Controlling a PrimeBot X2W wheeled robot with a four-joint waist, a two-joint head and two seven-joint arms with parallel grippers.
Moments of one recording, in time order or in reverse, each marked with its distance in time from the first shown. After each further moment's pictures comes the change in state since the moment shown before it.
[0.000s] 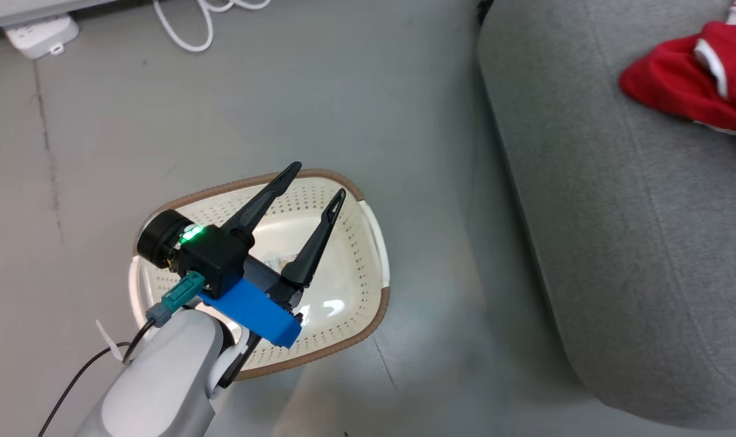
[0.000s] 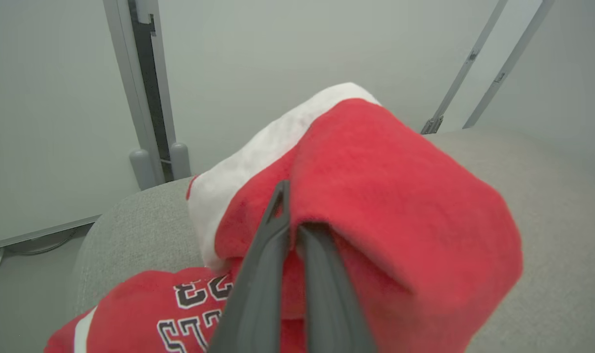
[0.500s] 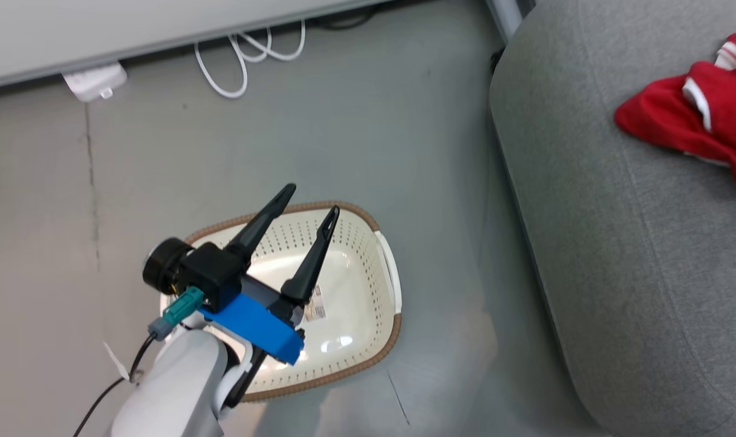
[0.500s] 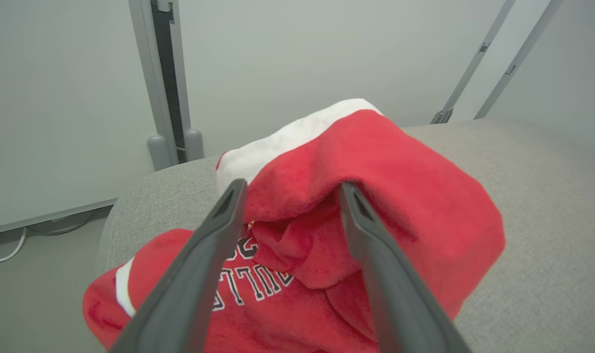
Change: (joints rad) left arm 0.050 -0.039 0.043 0.024 -0.019 0.000 -0.001; right arm 0.067 0.046 -0.023 0.119 -0.075 0.000 -0.077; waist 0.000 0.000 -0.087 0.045
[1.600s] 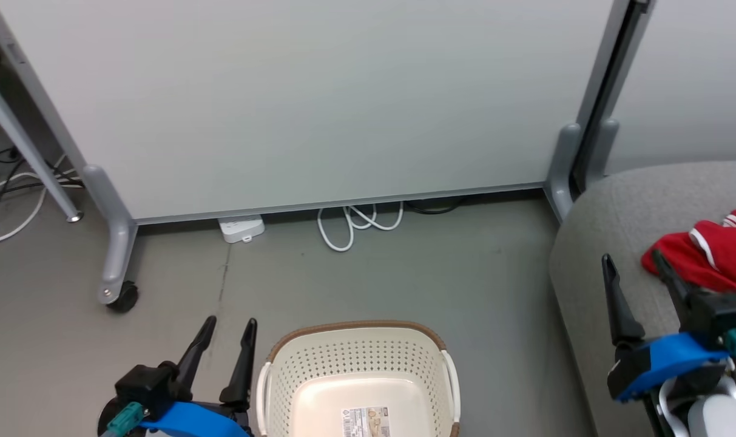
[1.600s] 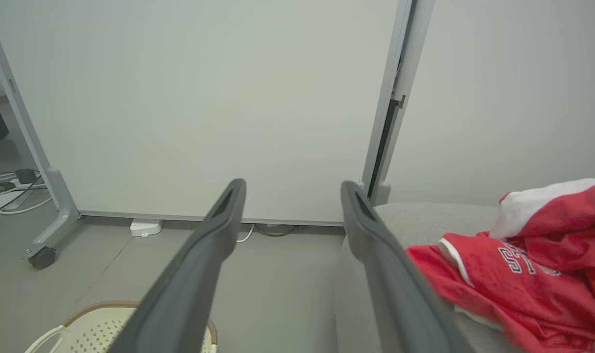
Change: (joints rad) left arm 0.376 -0.095 0.305 0.085 0.008 0.001 0.000; right arm 0.752 0.330 0.155 -0.781 -0.071 0.000 0.120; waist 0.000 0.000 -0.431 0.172
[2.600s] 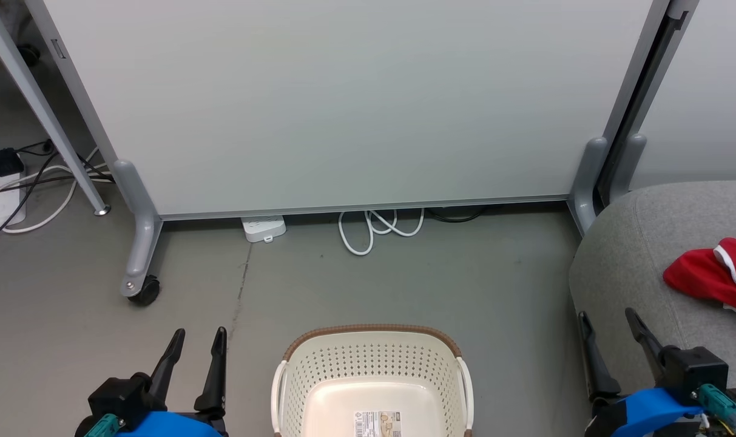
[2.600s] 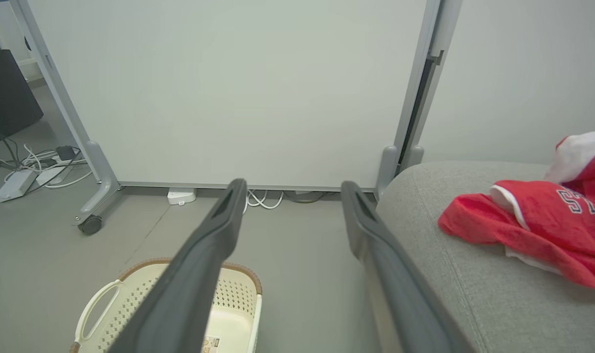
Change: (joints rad) left arm 0.031 -0.015 0.115 0.026 0.021 -0.001 0.000; right arm 0.194 0.124 -0.015 -0.124 -0.048 0.000 0.044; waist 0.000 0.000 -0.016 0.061
